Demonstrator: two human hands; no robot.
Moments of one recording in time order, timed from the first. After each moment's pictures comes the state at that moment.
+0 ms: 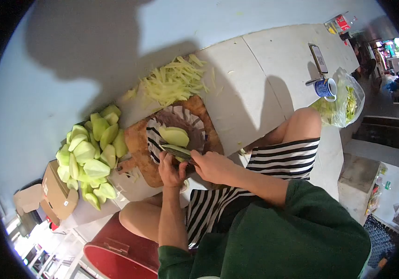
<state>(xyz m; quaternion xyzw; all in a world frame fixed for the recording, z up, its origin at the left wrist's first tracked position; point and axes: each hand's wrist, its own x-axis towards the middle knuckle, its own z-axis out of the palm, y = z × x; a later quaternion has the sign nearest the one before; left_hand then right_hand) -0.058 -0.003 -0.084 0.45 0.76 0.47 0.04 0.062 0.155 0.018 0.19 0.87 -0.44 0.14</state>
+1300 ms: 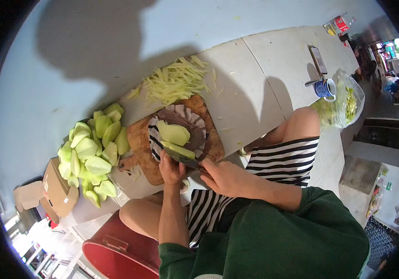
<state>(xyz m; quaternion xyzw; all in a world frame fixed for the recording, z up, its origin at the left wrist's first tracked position) -0.056 -0.002 -0.094 0.40 0.74 0.53 0.06 0.092 0.150 0.073 0.17 0.85 -0.48 0.11</state>
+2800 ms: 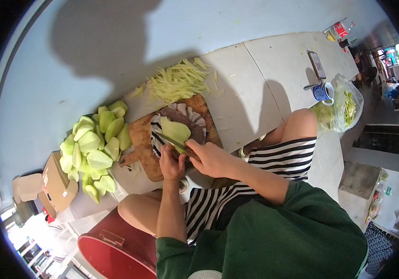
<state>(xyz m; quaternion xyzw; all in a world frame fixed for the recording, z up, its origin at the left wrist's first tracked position) -0.055 -0.006 -0.097 0.39 0.77 0.49 0.08 0.057 0.157 0.040 0.17 0.86 -0.47 0.06</state>
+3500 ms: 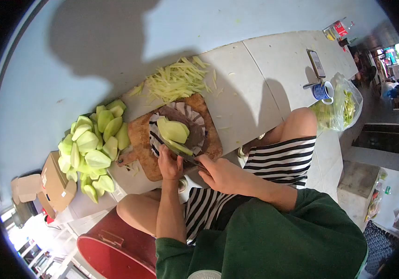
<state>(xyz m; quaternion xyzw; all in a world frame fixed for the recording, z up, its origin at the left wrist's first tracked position) -0.055 0.004 -0.083 0.41 0.76 0.51 0.02 0.096 0.144 0.074 0.16 0.85 -0.50 0.08</state>
